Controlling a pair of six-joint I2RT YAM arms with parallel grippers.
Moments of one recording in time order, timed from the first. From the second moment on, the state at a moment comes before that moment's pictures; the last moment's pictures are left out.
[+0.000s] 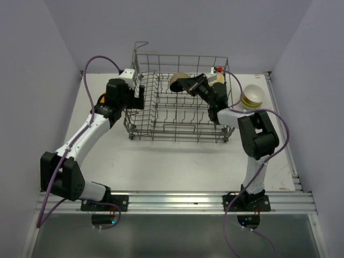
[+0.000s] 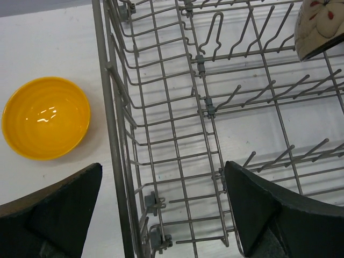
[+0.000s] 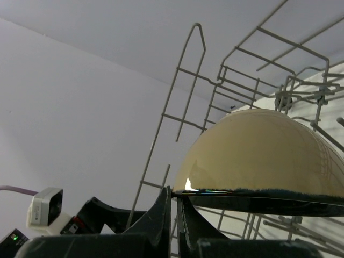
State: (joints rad) left arm -0.30 1.42 1.15 -0.25 -0.08 -0.09; right arm 0.35 1.97 1.19 0.97 -0.36 1.26
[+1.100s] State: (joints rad) left arm -0.68 1.32 1.19 -0.04 -0.07 0.33; right arm 0.35 1.80 1.20 0.83 -0.41 1.44
